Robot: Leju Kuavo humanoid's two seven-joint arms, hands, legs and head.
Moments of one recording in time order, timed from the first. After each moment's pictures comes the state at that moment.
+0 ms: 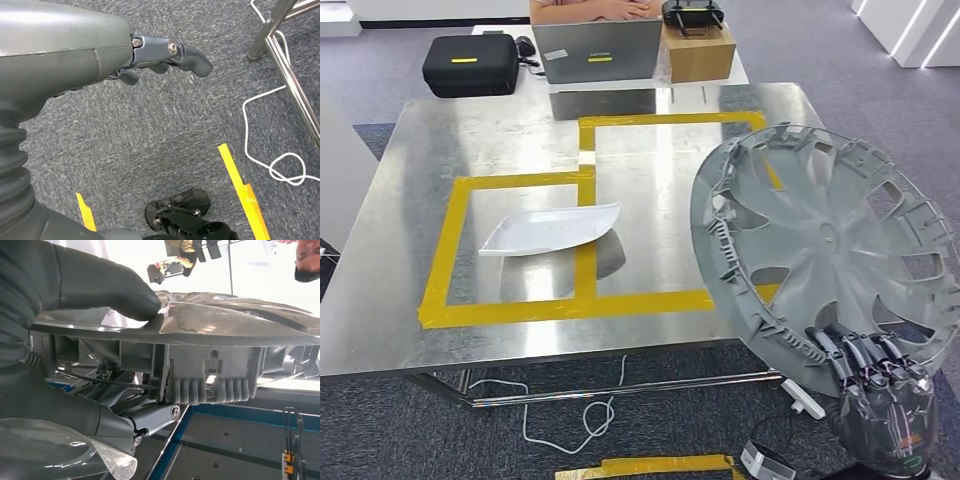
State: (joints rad) left arm 0.41 -0.17 0.27 -1.11 -0.74 -0.07 -0.24; right arm 0.47 -0.14 0.09 -2.18 1.36 -0.69 -0.14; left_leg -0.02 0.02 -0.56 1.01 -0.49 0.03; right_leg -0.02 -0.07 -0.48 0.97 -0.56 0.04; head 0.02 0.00
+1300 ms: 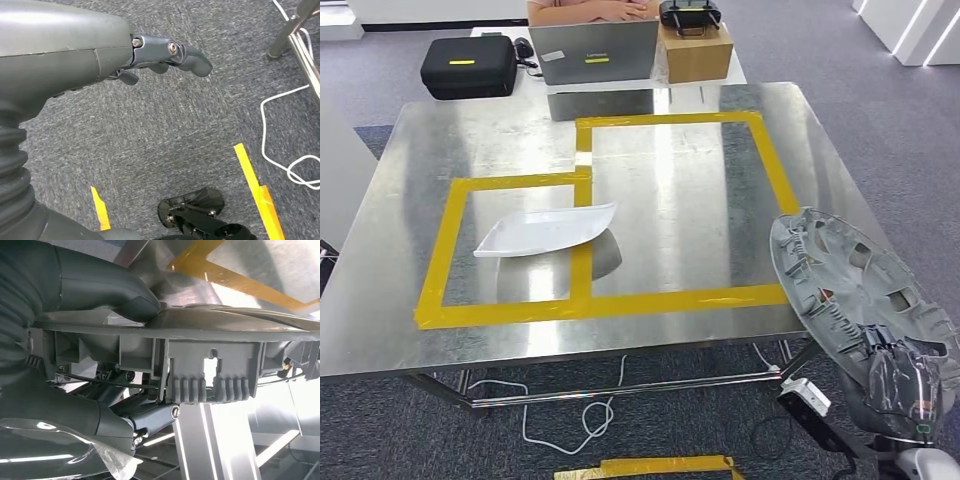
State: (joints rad) left arm 0.40 -0.30 0.52 -1.19 -0.95 -0.21 -0.28; right arm 0.46 -0.18 0.00 -2.03 1.11 -0.40 0.13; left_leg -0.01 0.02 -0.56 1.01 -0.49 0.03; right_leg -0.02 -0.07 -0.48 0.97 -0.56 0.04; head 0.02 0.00
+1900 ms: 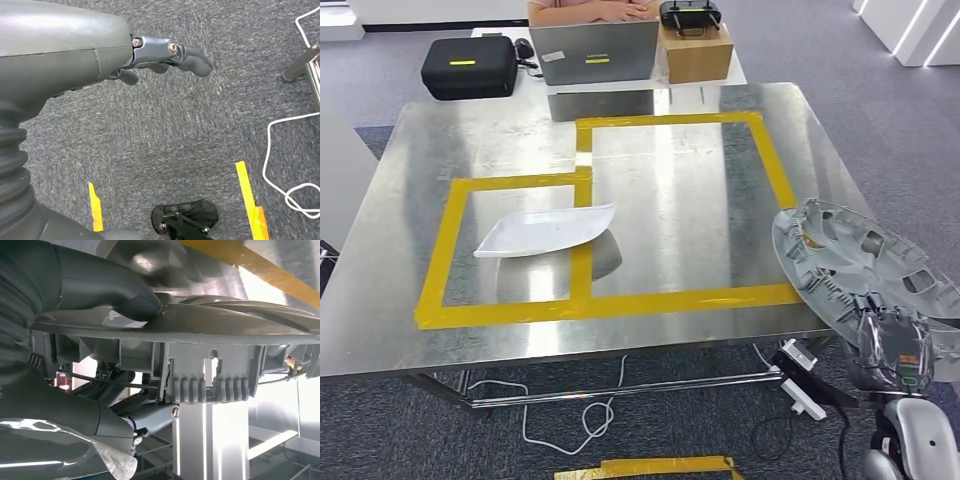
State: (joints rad) left arm 0.36 -0.35 0.70 -1.23 -0.97 -0.26 -0.30; right arm 0.28 -0.23 0.01 -1.92 1.27 -0.28 0.20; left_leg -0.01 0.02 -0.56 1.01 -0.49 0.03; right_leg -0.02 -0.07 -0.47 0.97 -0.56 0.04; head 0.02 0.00
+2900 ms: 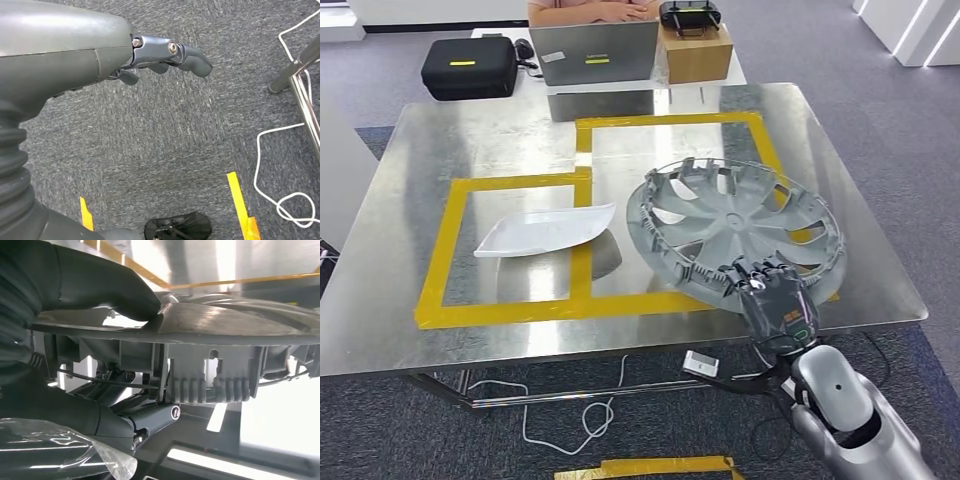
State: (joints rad) left arm 0.29 -0.35 0.82 -1.23 -1.10 -0.31 -0.38; right arm -0.05 -0.34 0.47 -1.83 1.32 -0.28 0.11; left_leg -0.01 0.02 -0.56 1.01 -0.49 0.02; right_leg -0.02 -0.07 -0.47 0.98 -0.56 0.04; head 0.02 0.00
